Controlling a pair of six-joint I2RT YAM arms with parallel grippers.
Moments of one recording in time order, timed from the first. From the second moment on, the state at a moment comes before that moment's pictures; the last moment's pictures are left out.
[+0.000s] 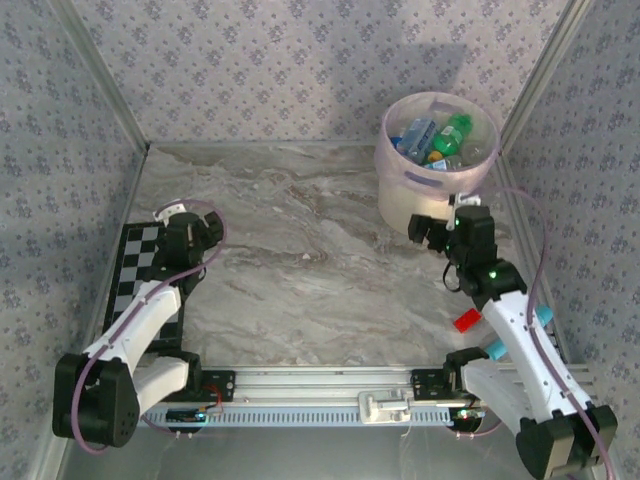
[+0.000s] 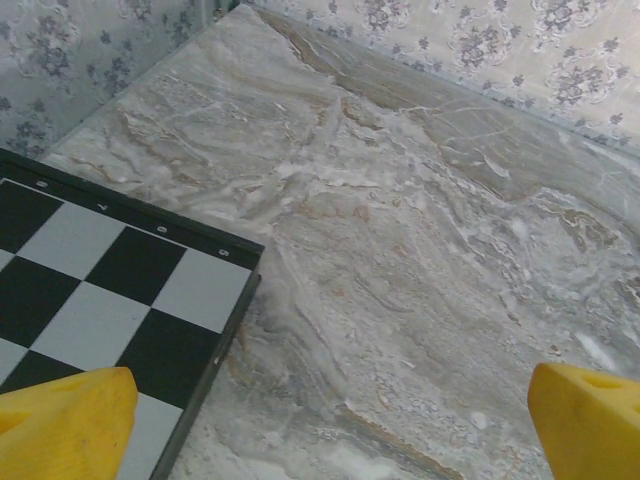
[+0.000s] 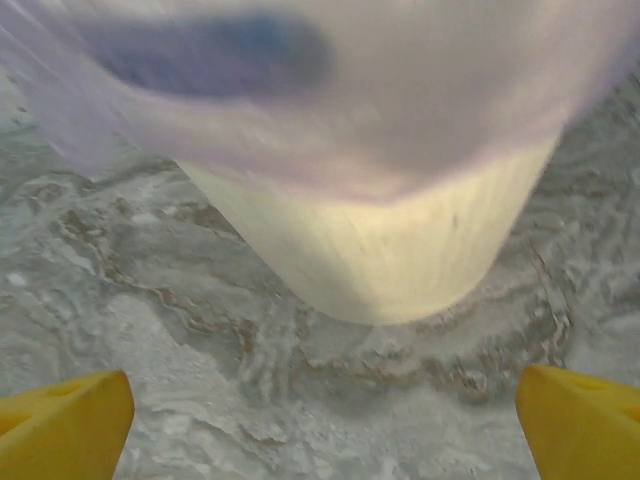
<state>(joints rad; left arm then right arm) -0.19 1.05 0.59 -0.07 -0.40 -0.46 0.23 0.84 0.77 -0.47 0.14 0.31</state>
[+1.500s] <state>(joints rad) -0.11 1.54 0.52 0.50 -0.46 -0.03 0.00 1.53 0.37 0.68 0.22 0.00</state>
